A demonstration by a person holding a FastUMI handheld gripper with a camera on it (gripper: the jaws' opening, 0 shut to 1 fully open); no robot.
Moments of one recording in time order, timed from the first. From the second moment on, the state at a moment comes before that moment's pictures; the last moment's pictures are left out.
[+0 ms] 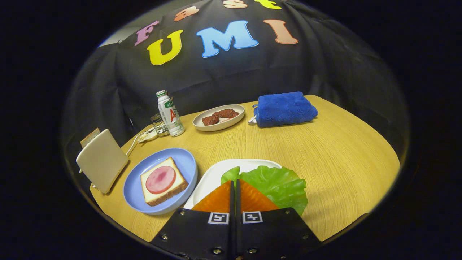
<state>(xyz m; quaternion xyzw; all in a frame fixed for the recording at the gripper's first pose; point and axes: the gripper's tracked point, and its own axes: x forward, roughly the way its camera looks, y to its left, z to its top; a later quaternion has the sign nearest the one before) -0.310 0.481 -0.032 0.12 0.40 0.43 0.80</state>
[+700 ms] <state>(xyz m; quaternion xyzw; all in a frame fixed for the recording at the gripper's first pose) -0.297 0.479 -0.008 0.09 0.38 0.44 0.81</state>
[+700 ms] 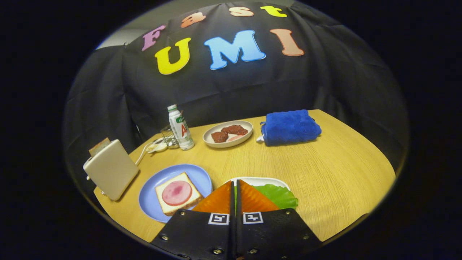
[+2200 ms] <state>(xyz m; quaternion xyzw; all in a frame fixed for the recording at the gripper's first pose) -0.310 0.495 -0.010 0.12 0.38 0.45 0.80</state>
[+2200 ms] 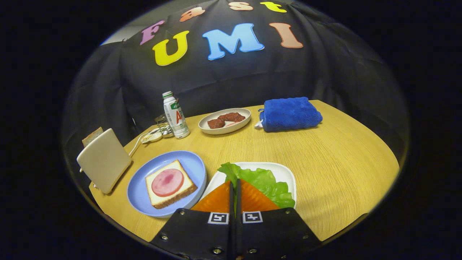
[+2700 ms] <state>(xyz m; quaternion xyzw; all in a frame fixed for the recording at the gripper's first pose) -0.342 0.566 0.069 0.16 0.32 0.52 0.78</state>
